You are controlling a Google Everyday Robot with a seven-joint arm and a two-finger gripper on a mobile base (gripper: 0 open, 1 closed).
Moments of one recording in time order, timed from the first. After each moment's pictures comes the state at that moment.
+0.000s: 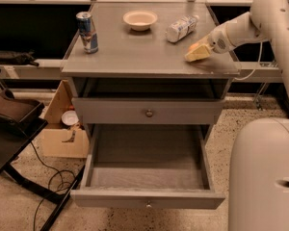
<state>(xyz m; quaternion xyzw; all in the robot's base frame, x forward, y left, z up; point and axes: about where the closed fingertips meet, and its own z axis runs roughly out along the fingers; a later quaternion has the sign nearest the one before) 0.797 -0.188 0.831 -0.45 0.79 0.16 0.38</state>
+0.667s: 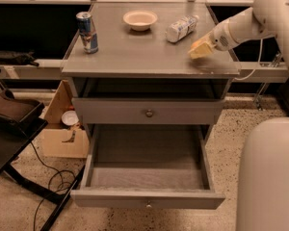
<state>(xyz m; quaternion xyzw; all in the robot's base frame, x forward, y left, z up) 0.786 -0.188 0.846 -0.45 0.79 0.14 0.38</state>
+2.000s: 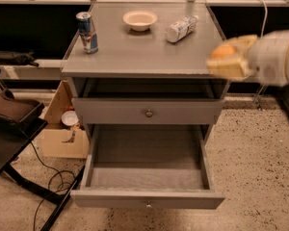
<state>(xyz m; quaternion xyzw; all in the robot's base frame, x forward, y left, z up) 0.562 -0.177 0.964 -0.41 0.73 0.12 0.54</state>
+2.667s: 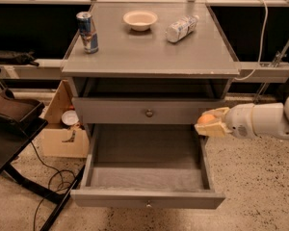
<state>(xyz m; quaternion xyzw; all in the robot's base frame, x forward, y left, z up) 0.547 -0.192 0.740 -0.40 0.79 0.23 0.40</state>
